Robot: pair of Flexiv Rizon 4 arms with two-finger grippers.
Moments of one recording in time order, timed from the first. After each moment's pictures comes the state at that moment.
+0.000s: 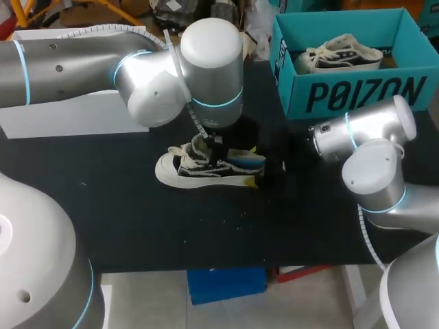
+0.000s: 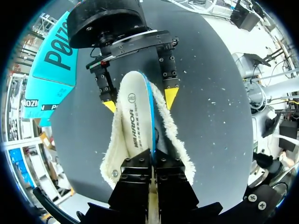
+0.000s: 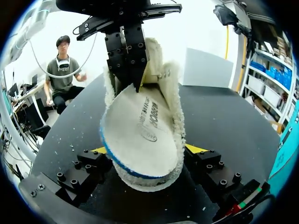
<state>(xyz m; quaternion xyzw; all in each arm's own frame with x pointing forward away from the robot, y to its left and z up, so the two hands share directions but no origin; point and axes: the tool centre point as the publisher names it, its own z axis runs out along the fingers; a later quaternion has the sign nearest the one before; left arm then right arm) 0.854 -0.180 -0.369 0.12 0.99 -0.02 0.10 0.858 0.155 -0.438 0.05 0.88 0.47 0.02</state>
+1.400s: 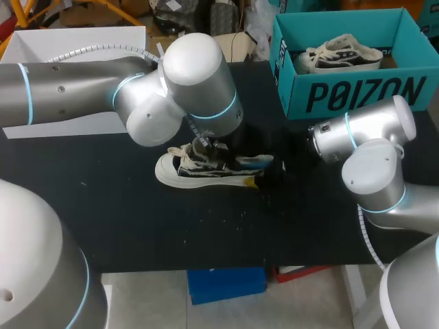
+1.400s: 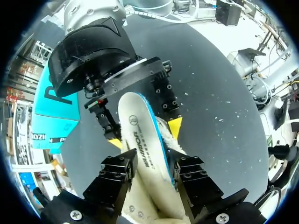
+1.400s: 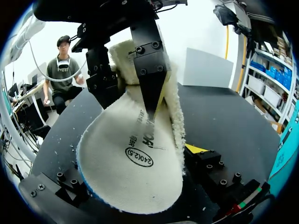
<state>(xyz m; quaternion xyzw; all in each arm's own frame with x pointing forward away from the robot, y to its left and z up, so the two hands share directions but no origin) 0.856 -0.228 -0.380 0.21 0.96 -0.11 0.14 0.858 0.155 -0.438 0.05 0.88 0.47 0.02</state>
